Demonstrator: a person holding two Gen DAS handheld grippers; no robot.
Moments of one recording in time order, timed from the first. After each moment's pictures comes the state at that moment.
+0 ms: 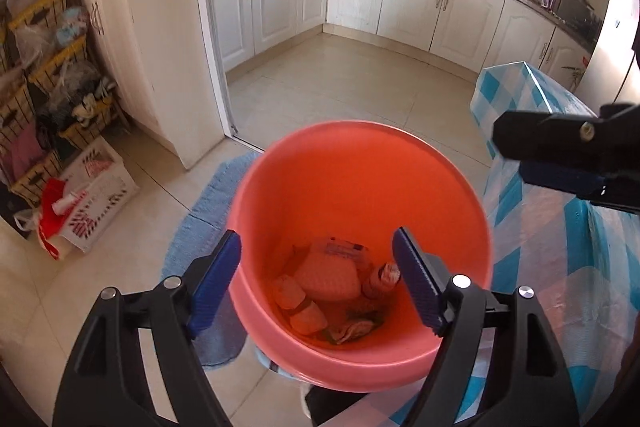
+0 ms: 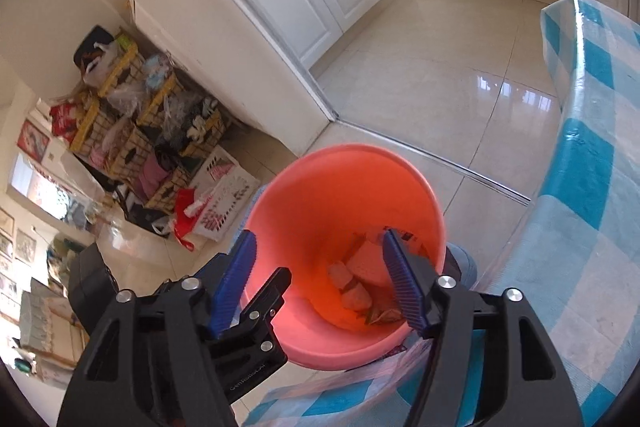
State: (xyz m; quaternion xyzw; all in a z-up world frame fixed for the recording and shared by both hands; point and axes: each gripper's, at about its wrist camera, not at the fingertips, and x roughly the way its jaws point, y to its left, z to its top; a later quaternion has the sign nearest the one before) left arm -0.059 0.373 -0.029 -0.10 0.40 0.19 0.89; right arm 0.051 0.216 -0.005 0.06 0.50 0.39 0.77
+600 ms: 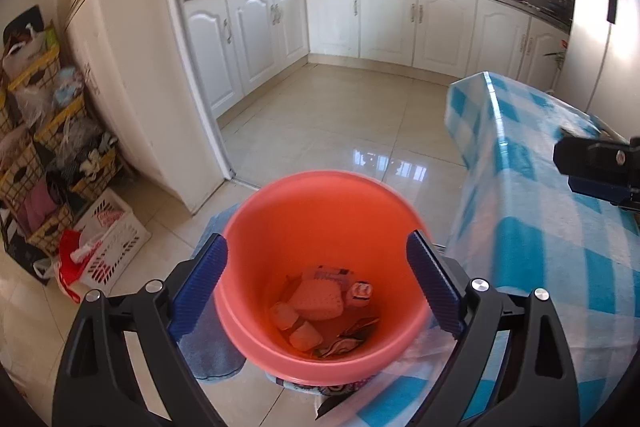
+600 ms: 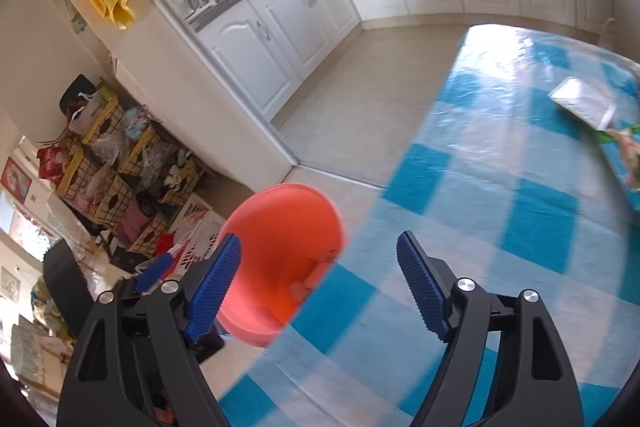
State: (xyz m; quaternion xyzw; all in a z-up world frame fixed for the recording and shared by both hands) left arm -0.062 0.318 0.026 -0.03 0.37 0.17 0.91; right arm 0.041 0.103 0.026 0.10 0.45 0.33 0.83
